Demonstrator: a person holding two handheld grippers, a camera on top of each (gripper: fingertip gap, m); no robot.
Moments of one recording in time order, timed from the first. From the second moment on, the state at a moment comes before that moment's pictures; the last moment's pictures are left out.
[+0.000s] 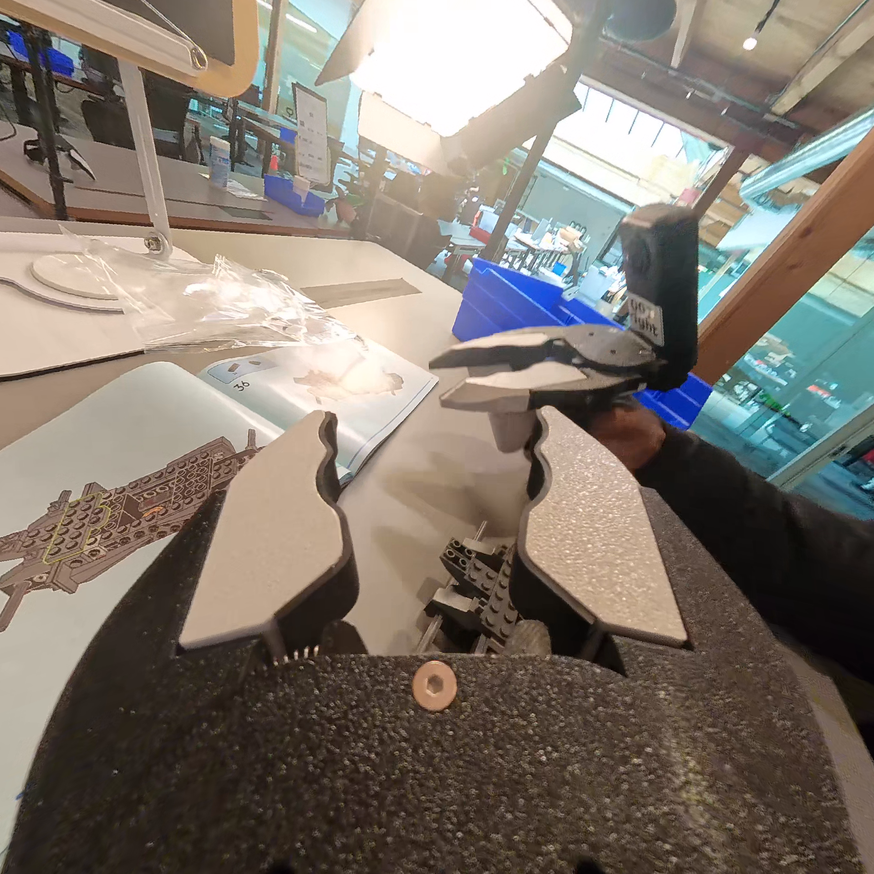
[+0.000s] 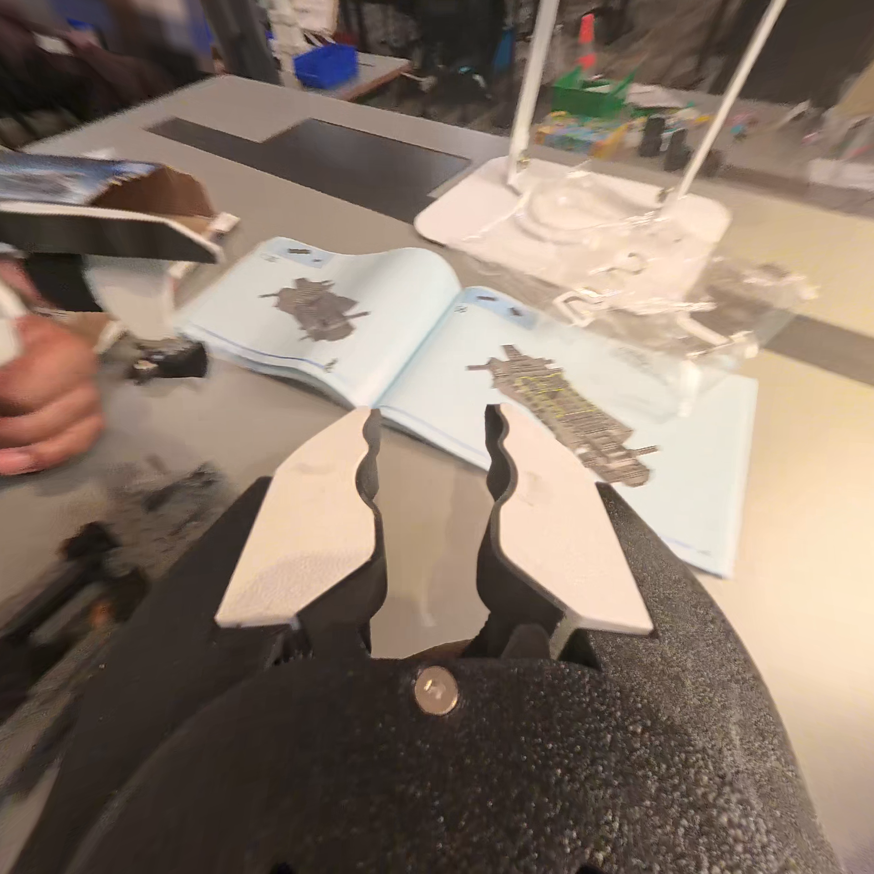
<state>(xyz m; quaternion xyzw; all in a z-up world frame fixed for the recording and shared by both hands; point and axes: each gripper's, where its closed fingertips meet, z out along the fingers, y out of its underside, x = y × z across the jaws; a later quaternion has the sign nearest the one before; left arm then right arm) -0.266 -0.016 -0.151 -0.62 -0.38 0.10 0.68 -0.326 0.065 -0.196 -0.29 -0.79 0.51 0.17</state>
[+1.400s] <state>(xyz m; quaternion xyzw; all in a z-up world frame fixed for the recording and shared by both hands) -0.340 0.056 -0.253 -0.93 -0.24 0.19 0.21 -0.358 0.115 -0.167 -0.37 -0.65 0.65 0.14</state>
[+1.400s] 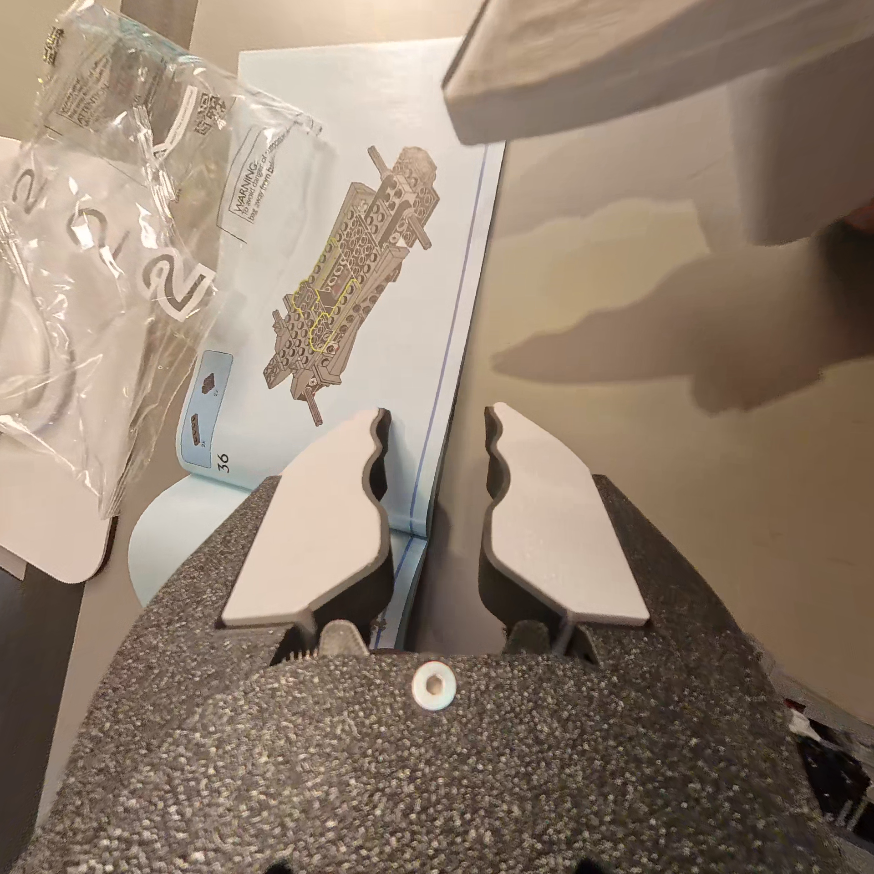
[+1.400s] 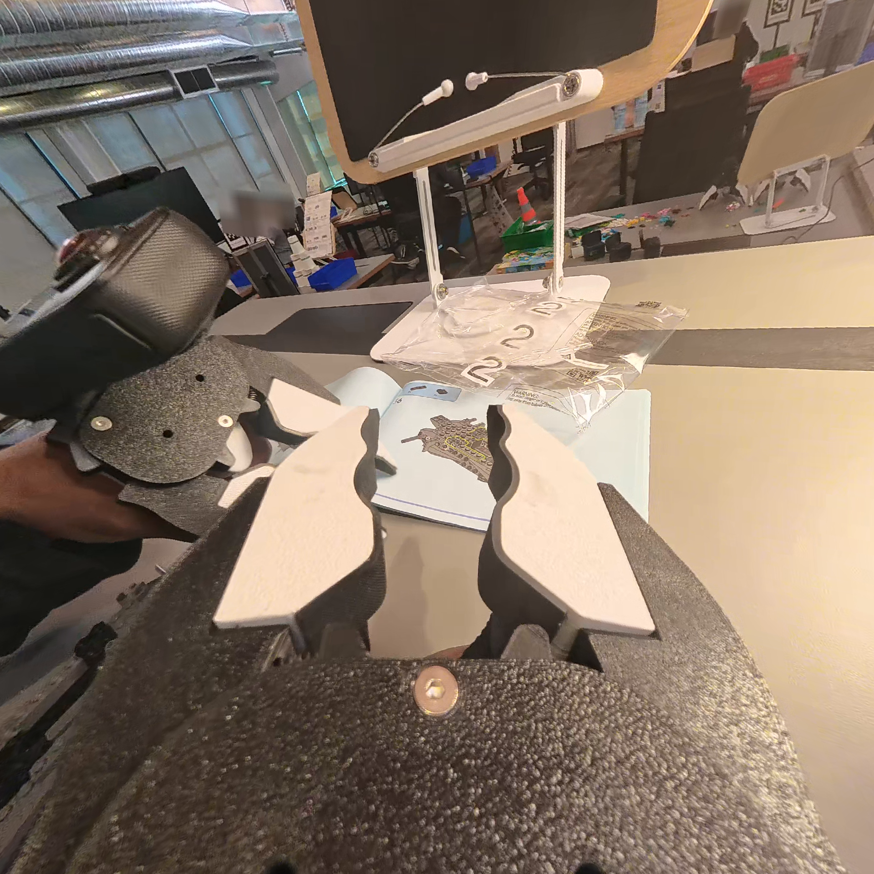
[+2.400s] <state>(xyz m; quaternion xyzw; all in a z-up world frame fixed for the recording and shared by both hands) -0.343 0.061 -0.254 -0.92 -0.26 0.19 0.24 -0.358 0.115 -0.171 -0.37 -0.67 0.63 0.15</state>
